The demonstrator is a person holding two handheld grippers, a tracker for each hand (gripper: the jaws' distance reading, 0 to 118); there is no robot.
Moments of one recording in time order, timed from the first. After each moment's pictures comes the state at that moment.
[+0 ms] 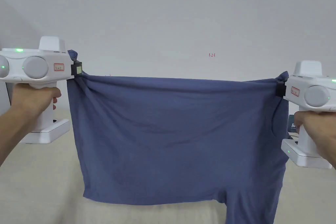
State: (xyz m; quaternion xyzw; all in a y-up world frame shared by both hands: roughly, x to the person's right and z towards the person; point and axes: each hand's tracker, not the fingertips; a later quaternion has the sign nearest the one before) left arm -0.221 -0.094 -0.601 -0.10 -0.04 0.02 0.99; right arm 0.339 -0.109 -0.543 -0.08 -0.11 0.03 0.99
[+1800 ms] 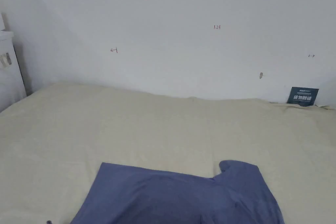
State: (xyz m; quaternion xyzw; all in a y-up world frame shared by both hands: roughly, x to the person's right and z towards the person) left arm -0.244 -0.465 -0.278 -0.29 -0.05 0.02 0.96; right arm 0.306 -0.458 -0.192 -0.28 -0.13 0.02 0.95
